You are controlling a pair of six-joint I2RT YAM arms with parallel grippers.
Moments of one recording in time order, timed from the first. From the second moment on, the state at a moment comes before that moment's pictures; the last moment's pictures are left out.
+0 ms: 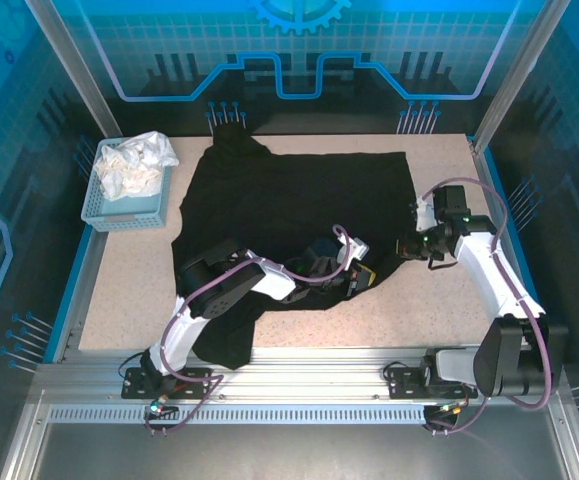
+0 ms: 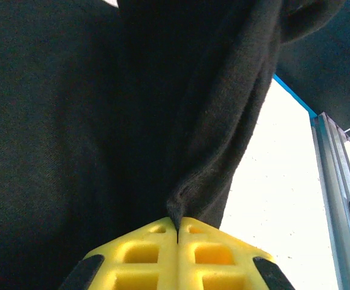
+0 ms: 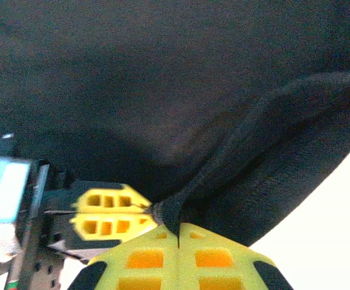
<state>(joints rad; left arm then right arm) -0.89 2.19 1.09 0.74 0.42 -0.45 -0.02 1.28 0.97 -0.87 -0.30 0.15</state>
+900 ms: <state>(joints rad) -1.01 2.20 1.14 0.62 0.45 -0.22 -0.34 0.91 0.57 -0.80 -0.18 0.44</state>
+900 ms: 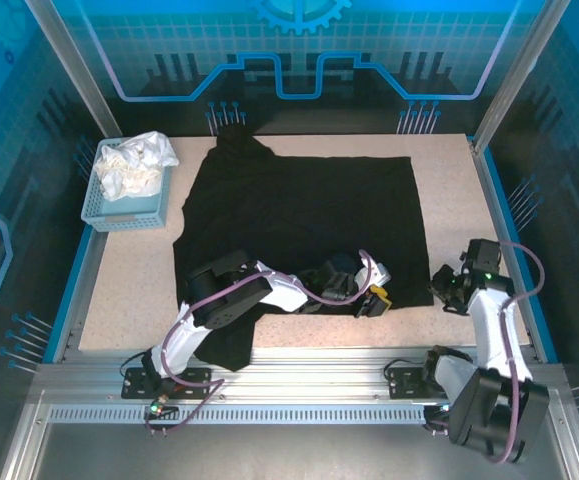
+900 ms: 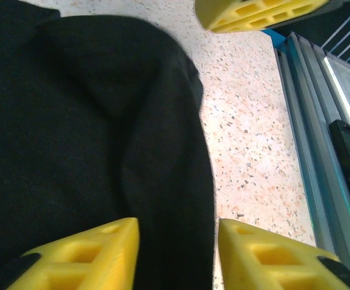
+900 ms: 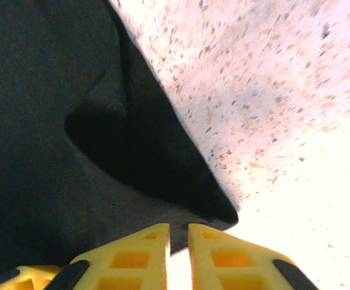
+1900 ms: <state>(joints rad) -0.32 1.87 1.10 0.05 0.21 -0.63 -0.01 1.90 1.23 -0.42 -0.17 0.43</state>
